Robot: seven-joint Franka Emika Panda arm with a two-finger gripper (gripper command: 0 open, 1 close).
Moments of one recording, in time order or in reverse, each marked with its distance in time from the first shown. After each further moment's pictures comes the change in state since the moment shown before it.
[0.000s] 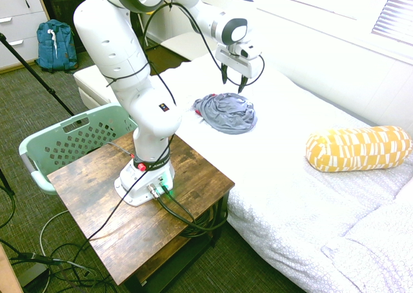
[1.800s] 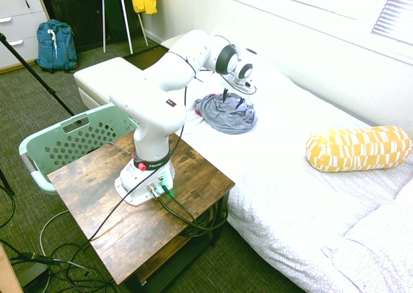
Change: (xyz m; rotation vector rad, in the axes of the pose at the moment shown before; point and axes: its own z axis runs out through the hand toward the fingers) arm 0.069 -0.317 0.345 -0.064 -0.228 -0.273
